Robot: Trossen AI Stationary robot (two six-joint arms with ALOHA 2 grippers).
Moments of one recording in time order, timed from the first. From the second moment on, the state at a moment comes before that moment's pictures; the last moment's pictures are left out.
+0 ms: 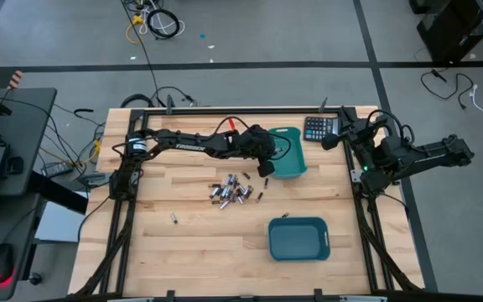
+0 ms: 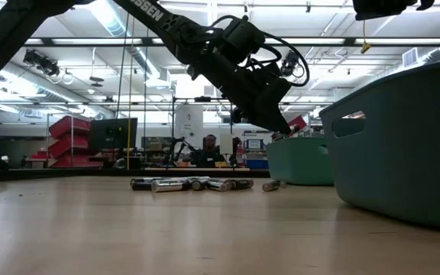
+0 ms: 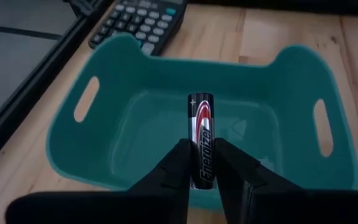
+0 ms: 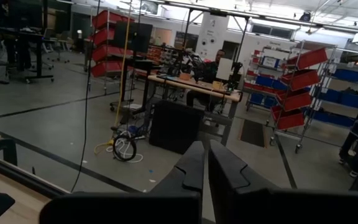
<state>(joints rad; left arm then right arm) 0.21 2.07 1.50 -0.03 -0.09 0.01 0.20 0.65 0.61 0.34 1.42 -0.47</state>
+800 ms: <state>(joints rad) 0.20 2.04 1.50 0.00 -0.09 0.03 0.20 0.65 0.61 0.34 1.42 -0.47</state>
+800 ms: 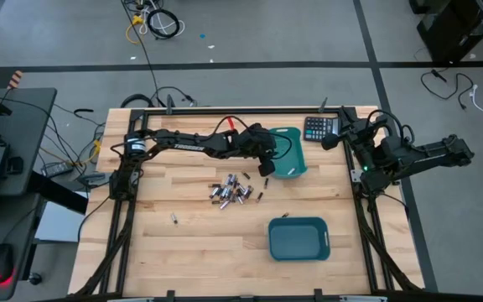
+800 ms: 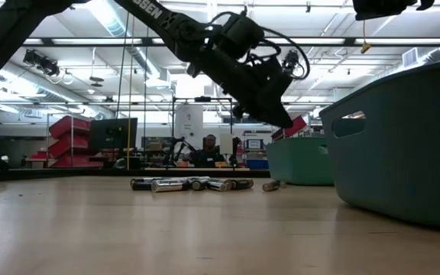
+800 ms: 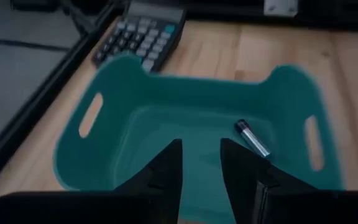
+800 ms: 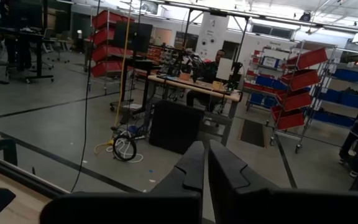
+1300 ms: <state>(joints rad) 0.13 1.81 1.50 -0.39 -0.16 0.19 0.20 0.65 0.61 0.34 1.42 -0.47</state>
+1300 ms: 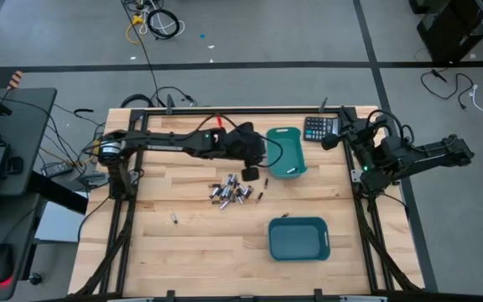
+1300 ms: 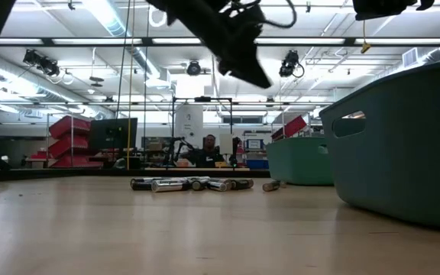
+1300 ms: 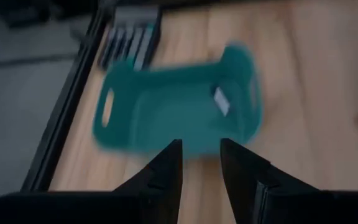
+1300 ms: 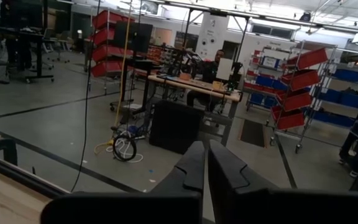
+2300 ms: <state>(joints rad) 0.02 1.29 0.67 -0.41 -0.09 -0.22 0.20 0.65 0.61 0.31 1.42 -0.47</state>
